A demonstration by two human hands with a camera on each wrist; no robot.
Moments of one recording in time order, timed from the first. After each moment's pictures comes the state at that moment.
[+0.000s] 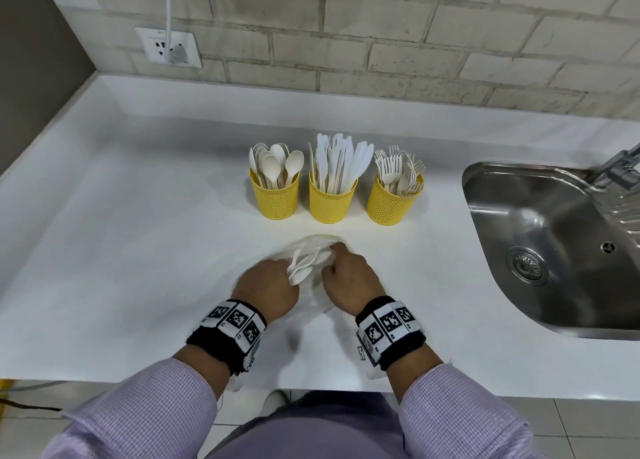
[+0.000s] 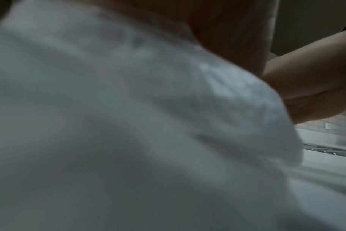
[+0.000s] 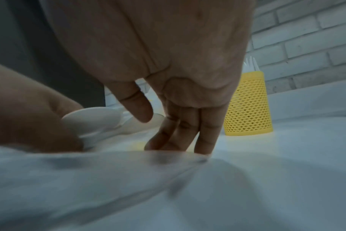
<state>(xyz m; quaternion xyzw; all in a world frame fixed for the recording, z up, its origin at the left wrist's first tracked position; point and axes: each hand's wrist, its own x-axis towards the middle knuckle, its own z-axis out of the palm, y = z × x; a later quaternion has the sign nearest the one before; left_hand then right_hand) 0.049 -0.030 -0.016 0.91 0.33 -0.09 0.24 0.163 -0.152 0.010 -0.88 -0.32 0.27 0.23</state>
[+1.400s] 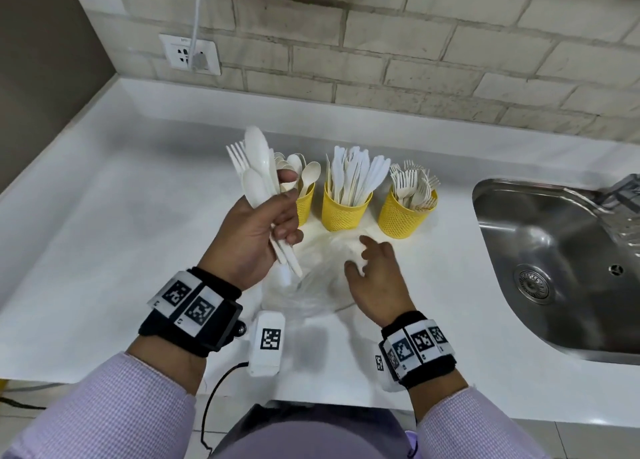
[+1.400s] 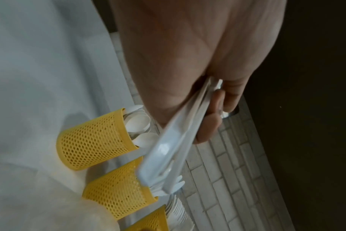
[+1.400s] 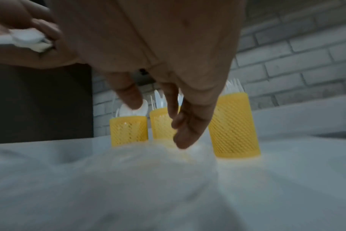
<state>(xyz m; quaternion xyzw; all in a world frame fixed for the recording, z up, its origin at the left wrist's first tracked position) 0.051 0.006 0.097 0.42 0.18 0.22 0.86 0.177 -0.158 0.007 -0.87 -0.29 0.18 0.36</state>
